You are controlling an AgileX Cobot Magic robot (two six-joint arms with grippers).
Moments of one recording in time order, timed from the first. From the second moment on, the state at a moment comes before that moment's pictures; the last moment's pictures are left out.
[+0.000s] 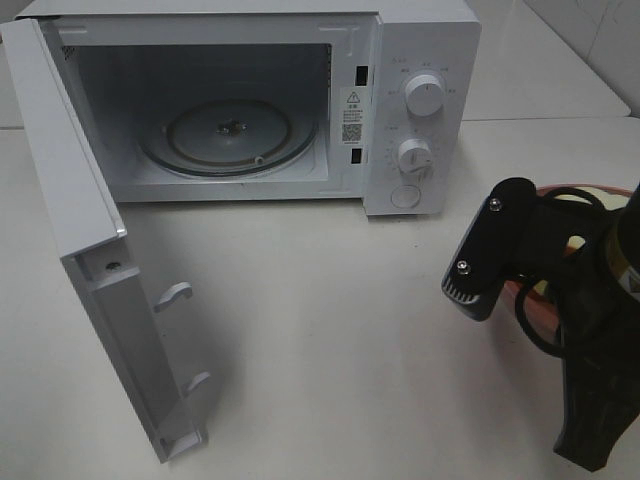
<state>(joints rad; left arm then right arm) 0.10 0.00 -0.50 -0.10 1.04 0.11 0.86 1.29 -0.73 -0.37 1.01 0.07</state>
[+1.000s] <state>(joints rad) 0.10 0.00 -0.50 -0.10 1.04 0.11 0.86 1.29 -0.72 -0.37 0.77 -0.60</state>
